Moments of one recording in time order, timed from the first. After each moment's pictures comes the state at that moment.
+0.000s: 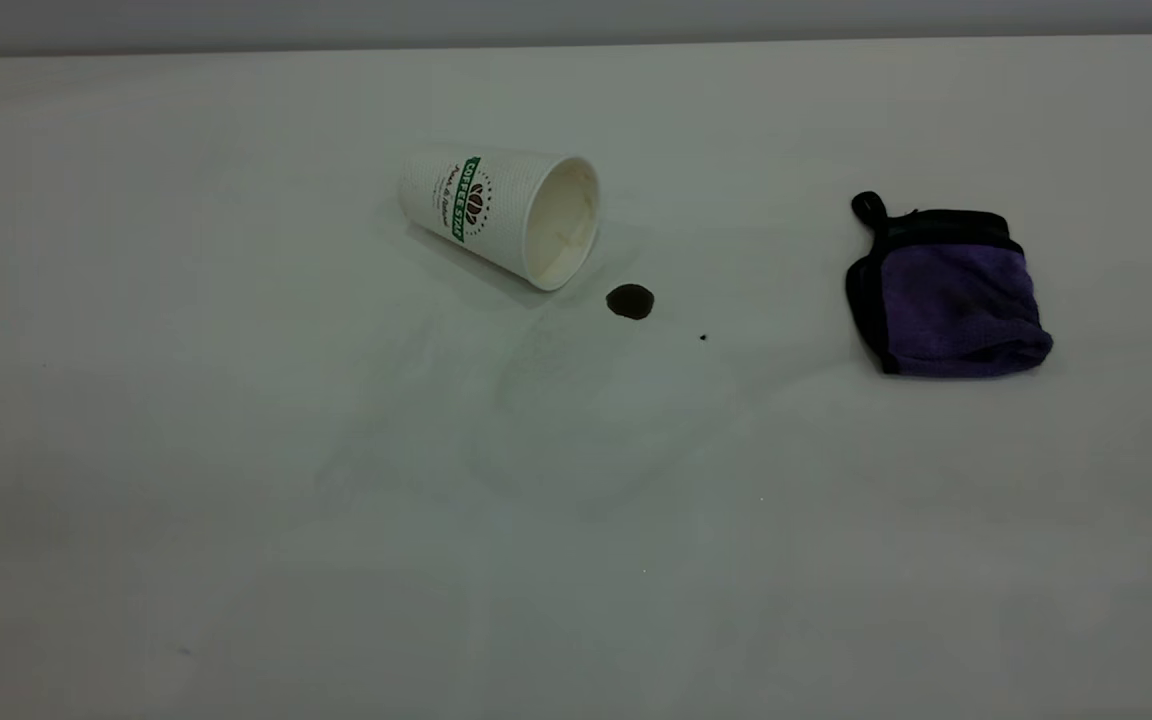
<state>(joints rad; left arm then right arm) 0.05 -0.02 -0.49 -0.03 1.13 0.09 0.04 -0.02 -0.48 0.17 1.13 -0.10</state>
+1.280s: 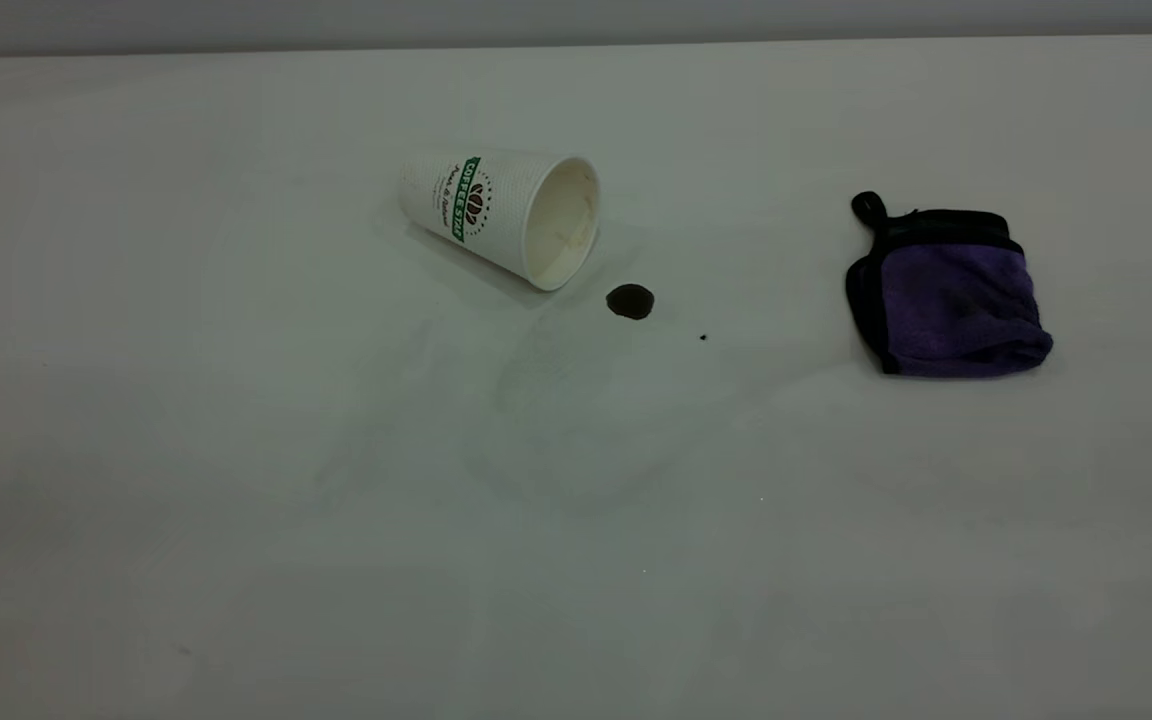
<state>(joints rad) 0.05 -0.02 -0.49 -0.03 1.13 0.09 0.04 -0.02 -0.48 0.17 1.13 -0.10</state>
